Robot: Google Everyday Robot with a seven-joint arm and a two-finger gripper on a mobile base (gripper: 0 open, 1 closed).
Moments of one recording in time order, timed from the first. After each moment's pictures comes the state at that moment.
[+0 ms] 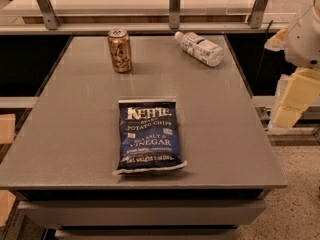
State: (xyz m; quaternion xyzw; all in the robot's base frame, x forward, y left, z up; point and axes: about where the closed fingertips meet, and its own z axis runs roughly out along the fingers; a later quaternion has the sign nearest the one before) arm 0.438 -0.216 0.977 -0.60 0.78 -0.04 0.16
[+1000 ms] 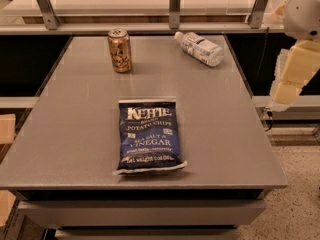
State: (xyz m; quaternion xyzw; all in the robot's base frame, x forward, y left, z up) arm 0.459 -0.215 1.009 -0.61 0.77 -0.06 0.16
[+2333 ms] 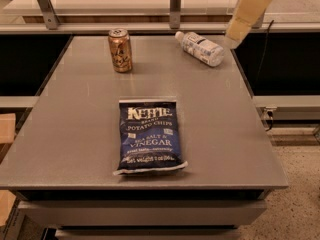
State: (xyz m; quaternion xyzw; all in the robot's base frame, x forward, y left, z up) arm 0.574 -0.188 1.047 -0.52 0.83 -0.03 0.20
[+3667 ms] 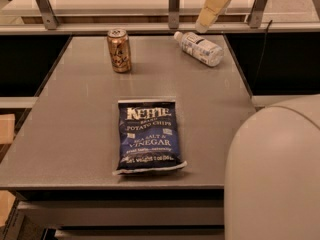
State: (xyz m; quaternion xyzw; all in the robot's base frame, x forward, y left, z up) arm 0.666 -0.169 1.034 -0.43 0.87 -0.04 0.22
